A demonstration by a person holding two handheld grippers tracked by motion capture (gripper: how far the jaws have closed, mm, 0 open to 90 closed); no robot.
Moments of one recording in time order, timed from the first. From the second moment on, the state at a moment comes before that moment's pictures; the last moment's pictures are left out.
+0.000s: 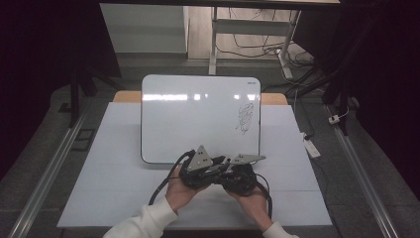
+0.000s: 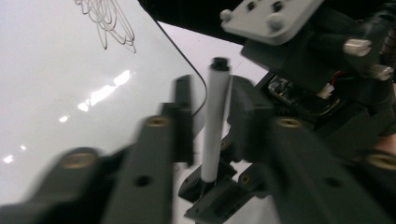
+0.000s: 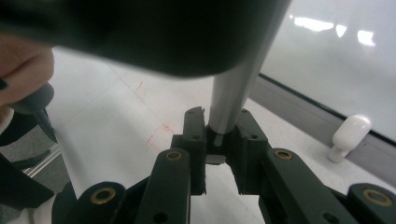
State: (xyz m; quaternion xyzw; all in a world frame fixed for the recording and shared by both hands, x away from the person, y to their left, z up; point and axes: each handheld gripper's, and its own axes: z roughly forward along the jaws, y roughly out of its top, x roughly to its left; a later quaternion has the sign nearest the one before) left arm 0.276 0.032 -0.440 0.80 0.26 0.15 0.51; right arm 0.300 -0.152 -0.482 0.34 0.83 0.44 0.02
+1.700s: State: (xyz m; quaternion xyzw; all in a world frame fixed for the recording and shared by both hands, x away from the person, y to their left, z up) left arm 0.244 0.257 -0.516 0.76 0.48 0.12 0.43; right arm 0.466 -0.202 -0.409 0.31 0.75 0.52 0.26
